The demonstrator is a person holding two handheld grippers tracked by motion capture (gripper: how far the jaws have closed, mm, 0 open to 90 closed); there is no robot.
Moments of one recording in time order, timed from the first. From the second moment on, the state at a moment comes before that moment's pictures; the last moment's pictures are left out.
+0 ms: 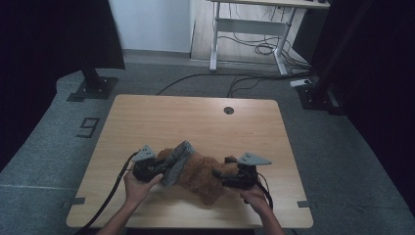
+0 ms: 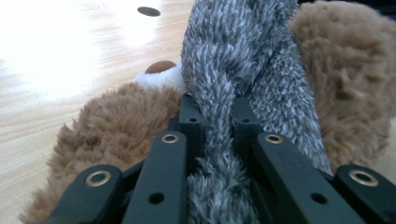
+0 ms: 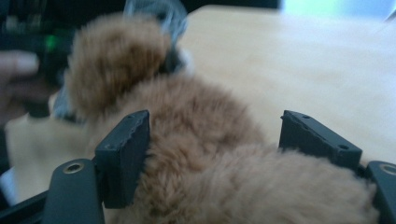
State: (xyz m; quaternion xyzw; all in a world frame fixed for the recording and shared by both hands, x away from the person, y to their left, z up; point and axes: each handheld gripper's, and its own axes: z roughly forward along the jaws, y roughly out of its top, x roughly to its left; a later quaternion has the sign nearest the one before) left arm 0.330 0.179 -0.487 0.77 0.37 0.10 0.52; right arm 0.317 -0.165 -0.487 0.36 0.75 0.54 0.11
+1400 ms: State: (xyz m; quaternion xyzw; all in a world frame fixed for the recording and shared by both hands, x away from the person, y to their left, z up) left arm 0.328 0.174 -0.495 0.76 0.37 0.10 0.53; right arm 0.316 -0.155 -0.521 0.37 0.79 0.49 0.06
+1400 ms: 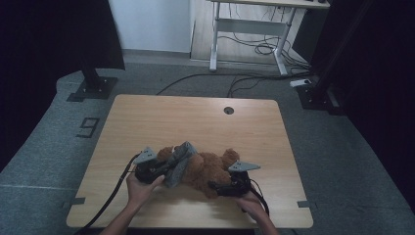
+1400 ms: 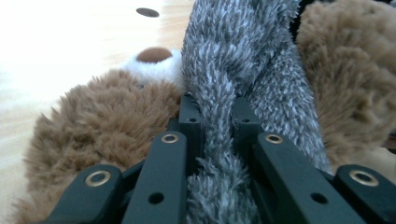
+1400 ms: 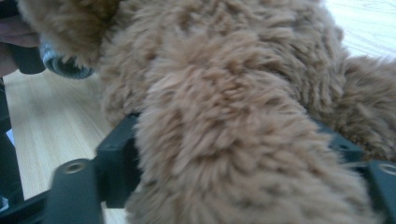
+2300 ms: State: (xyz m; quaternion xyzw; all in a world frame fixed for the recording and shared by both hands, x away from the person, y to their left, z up) left arm 0.340 0.162 -0.518 0.77 0.39 0.03 0.51; right arm 0.308 -0.138 -0.543 0.34 0.81 0.42 0.23
